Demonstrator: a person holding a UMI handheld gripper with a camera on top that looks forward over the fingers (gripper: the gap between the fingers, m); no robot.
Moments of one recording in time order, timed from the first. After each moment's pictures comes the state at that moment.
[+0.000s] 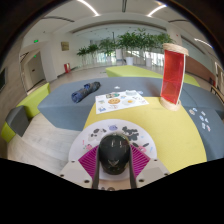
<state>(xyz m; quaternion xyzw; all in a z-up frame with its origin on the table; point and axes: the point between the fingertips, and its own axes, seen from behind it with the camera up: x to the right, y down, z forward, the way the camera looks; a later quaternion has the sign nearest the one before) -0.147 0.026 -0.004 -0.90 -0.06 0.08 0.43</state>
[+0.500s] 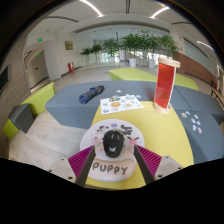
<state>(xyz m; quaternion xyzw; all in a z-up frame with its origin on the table) -0.130 -0.038 0.058 -0.90 -0.08 0.09 0.42</state>
